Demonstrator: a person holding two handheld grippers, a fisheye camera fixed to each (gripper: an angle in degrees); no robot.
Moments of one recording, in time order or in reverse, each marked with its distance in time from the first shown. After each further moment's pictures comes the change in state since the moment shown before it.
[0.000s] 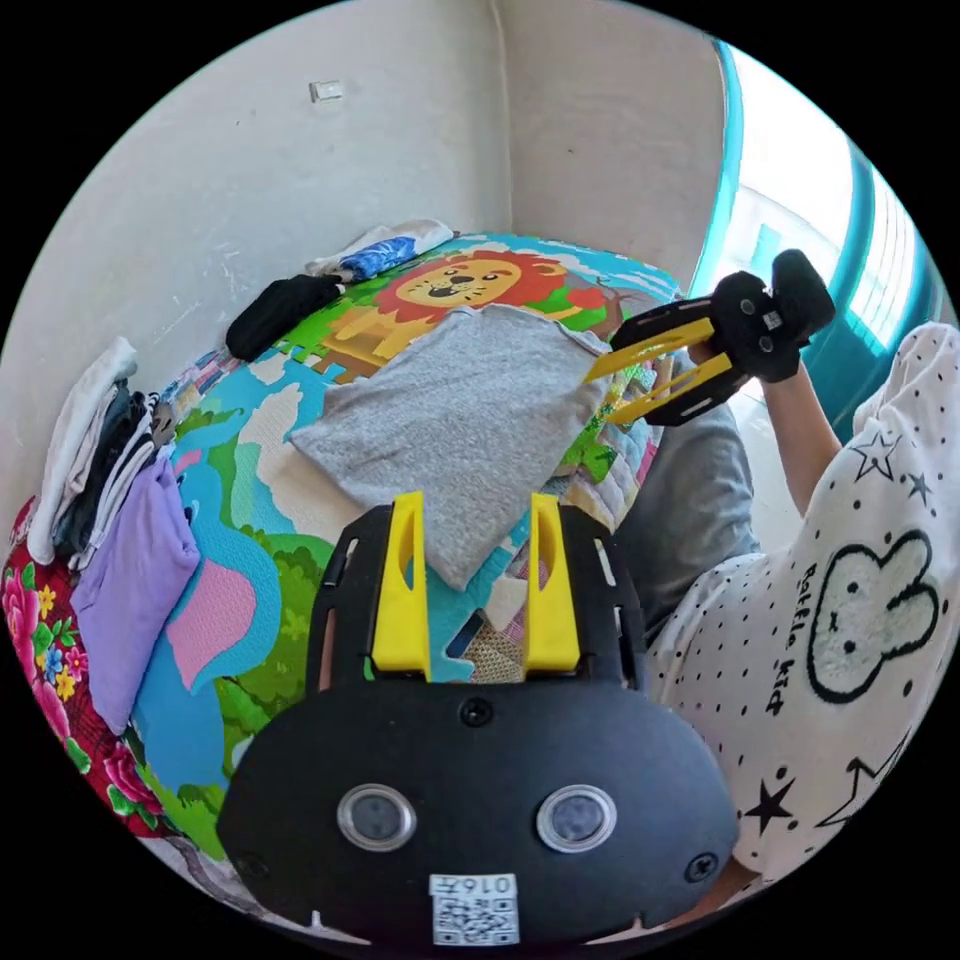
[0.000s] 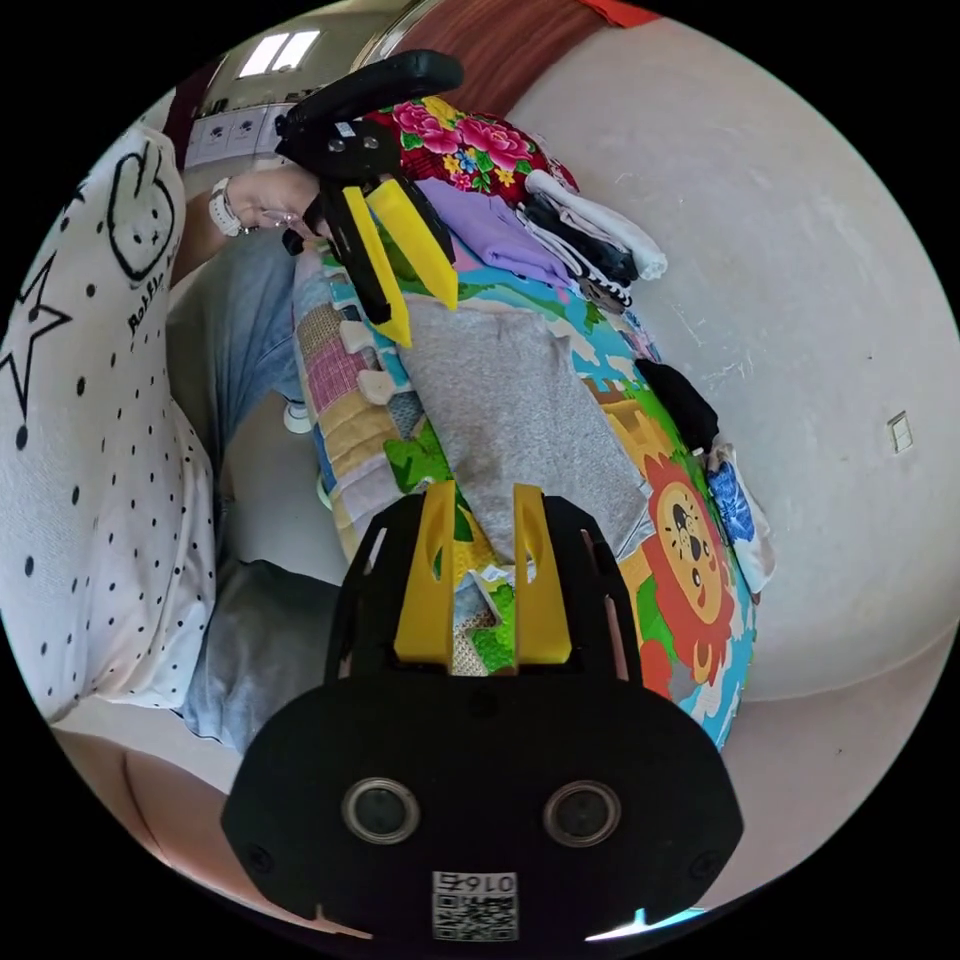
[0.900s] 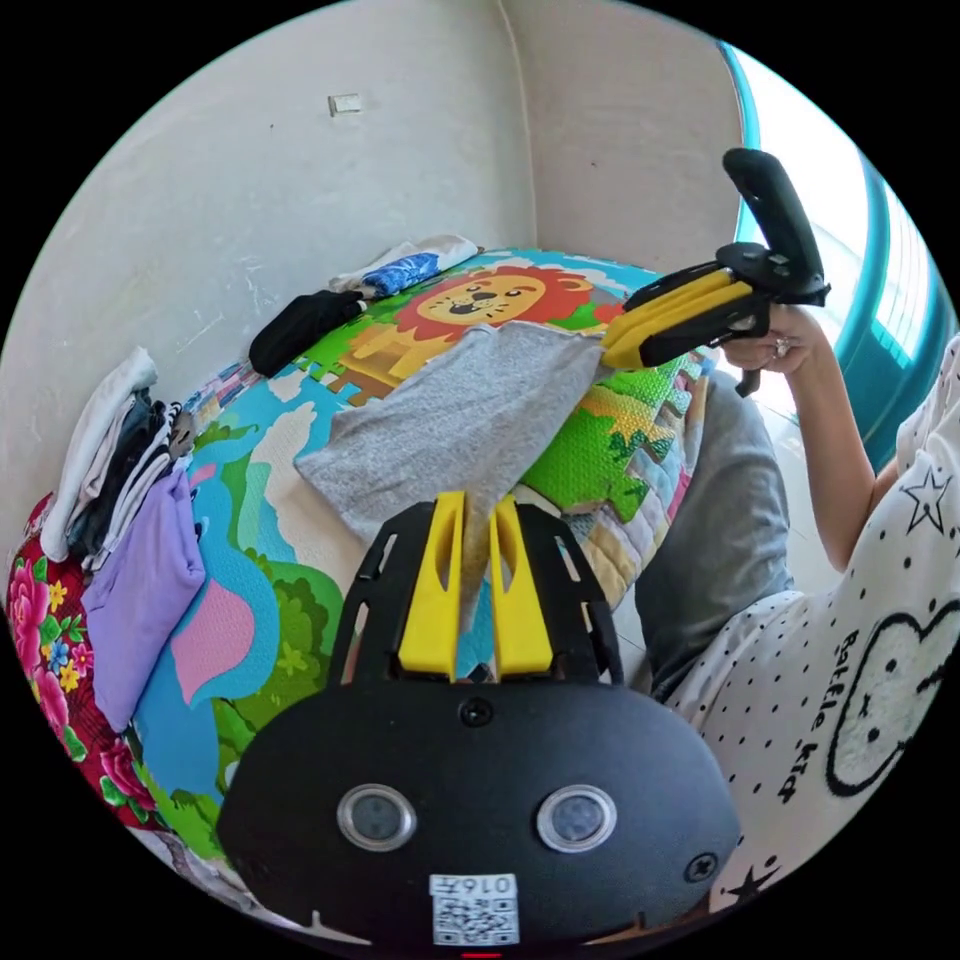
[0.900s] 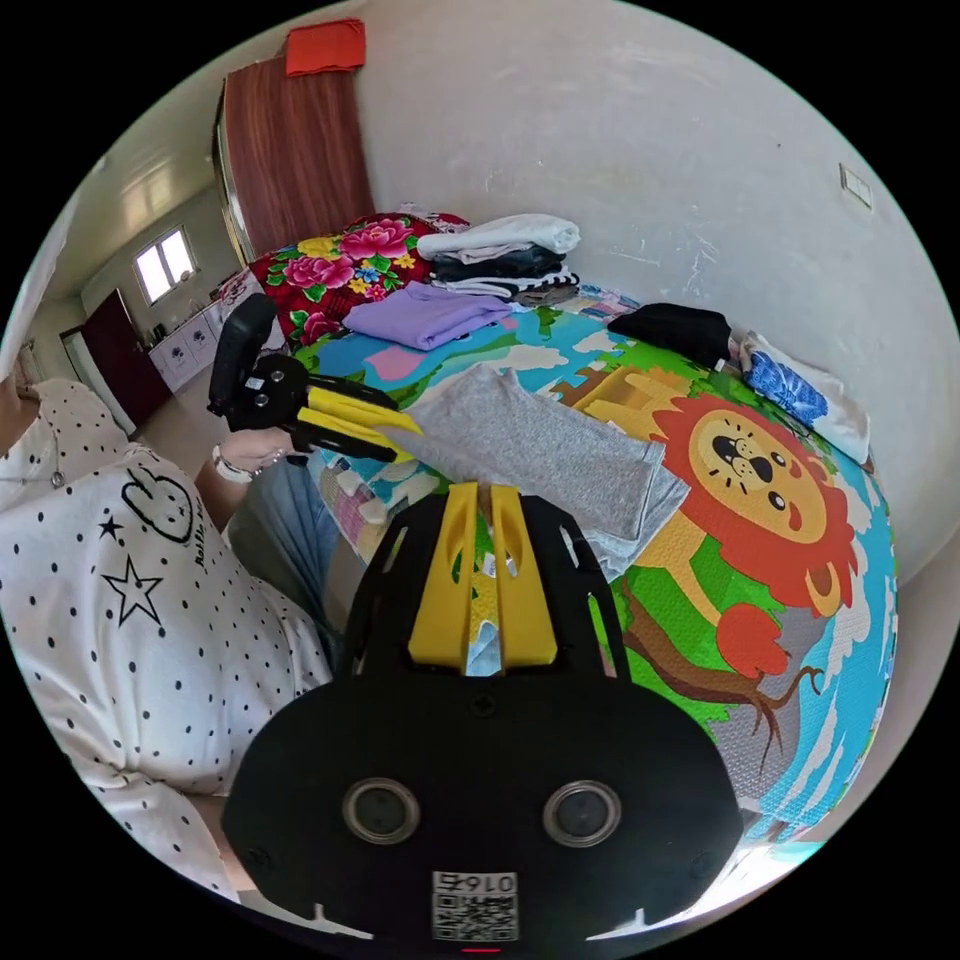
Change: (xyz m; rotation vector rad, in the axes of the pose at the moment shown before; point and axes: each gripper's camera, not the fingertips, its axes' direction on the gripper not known) left arm -0.038 0.038 0.038 0.033 -0.111 0.007; right arm 0.115 0.028 -0.013 0.191 -0.339 0.465
